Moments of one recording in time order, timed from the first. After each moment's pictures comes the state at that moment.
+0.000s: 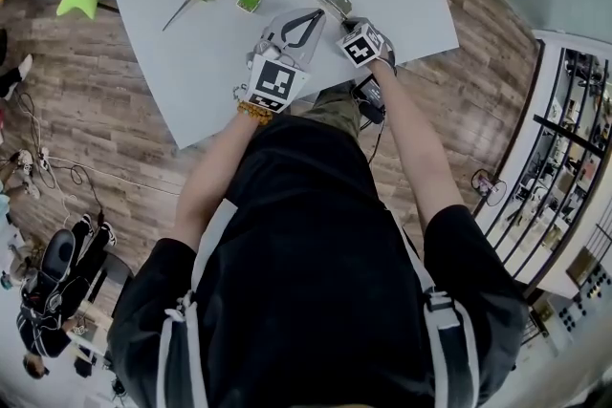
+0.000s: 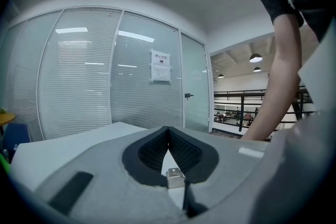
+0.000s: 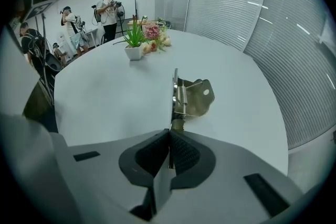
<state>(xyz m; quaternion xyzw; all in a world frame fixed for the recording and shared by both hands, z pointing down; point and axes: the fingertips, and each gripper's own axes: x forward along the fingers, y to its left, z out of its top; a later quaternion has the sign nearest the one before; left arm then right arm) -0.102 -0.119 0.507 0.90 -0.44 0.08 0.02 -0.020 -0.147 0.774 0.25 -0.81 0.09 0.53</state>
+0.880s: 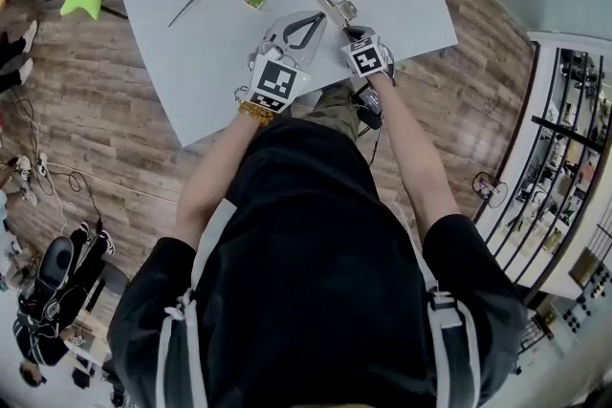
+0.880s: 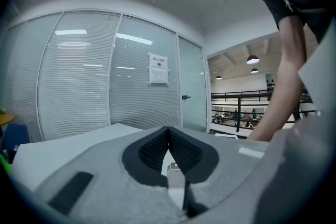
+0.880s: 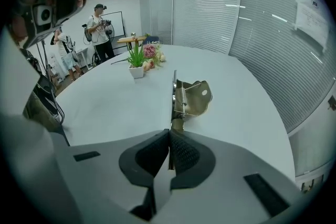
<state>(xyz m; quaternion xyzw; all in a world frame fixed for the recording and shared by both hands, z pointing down) -0.114 -0.086 0.501 0.90 -0.43 0.08 0.01 -0.033 -0.117 0.738 0.31 -0.83 0.12 0.45</state>
